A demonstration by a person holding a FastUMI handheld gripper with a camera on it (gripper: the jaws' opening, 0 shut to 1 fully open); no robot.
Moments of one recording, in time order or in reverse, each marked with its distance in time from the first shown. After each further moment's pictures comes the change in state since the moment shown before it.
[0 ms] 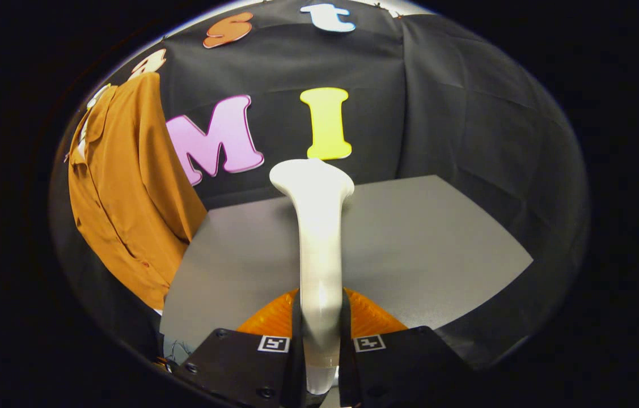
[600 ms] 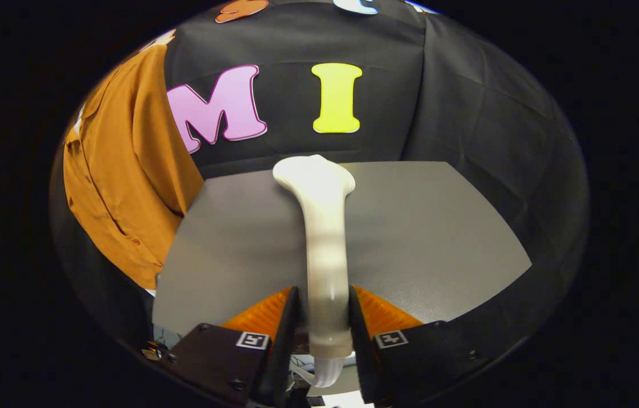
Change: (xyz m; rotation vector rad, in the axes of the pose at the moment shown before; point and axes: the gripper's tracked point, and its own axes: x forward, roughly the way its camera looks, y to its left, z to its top) arm 0.019 0.007 -0.039 -0.114 0.228 -0.015
